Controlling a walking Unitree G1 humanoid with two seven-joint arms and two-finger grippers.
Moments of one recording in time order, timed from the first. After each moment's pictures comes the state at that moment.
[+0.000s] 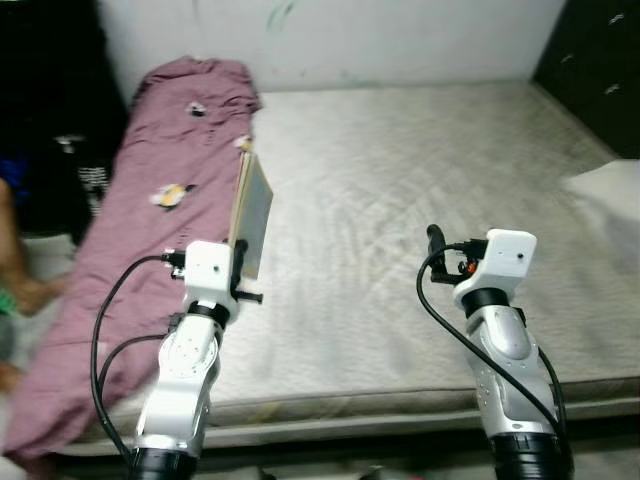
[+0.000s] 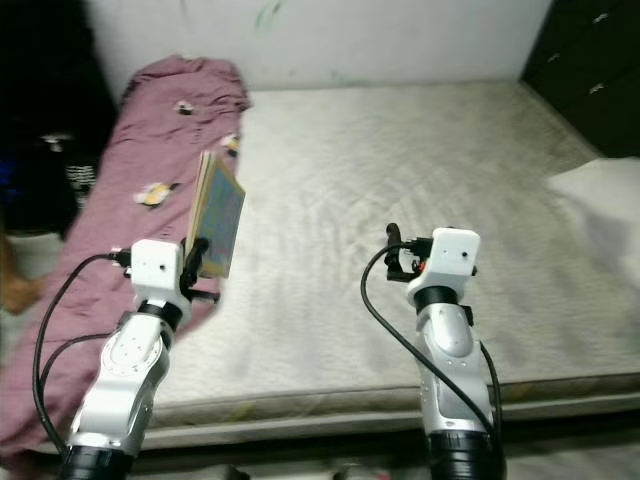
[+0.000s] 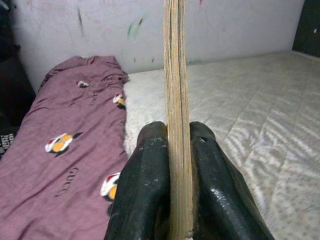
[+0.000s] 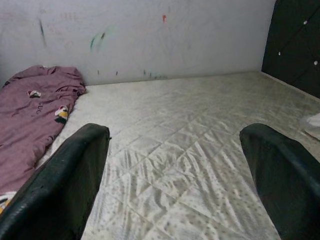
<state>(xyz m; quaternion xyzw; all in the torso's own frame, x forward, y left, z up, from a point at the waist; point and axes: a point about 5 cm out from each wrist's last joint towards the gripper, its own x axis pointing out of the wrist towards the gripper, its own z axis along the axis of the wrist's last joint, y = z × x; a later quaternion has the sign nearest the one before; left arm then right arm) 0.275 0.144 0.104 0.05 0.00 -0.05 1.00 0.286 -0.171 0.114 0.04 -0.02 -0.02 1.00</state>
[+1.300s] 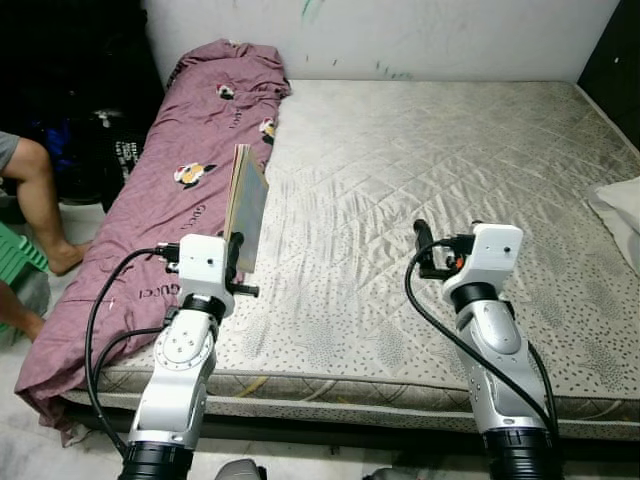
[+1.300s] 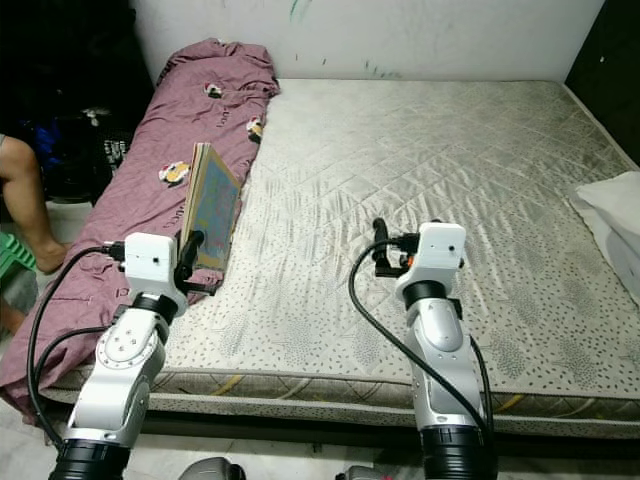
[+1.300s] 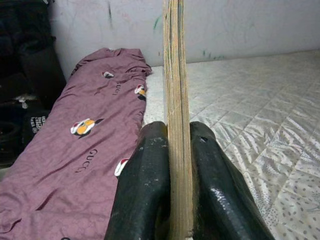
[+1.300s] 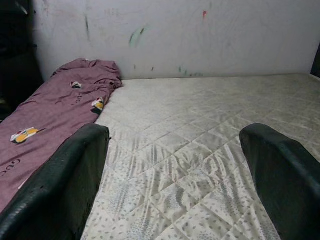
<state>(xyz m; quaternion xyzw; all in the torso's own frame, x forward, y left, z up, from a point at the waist) 0.278 0.144 0.108 0.04 -0.01 -0.06 1.00 0.290 -0.165 0.118 0.02 -0.02 0.00 1.00</state>
